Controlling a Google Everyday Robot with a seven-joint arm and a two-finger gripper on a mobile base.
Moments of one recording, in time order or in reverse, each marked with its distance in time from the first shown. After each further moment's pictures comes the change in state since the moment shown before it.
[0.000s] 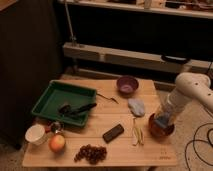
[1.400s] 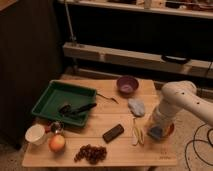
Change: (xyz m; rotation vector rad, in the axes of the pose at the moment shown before) arm -0.066 0.002 0.023 -0.080 -0.038 -0.043
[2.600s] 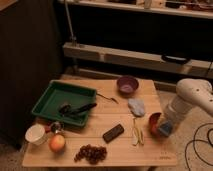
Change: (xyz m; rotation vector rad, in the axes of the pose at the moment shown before) arm 0.036 0.031 -0.014 0.032 0.001 0.079
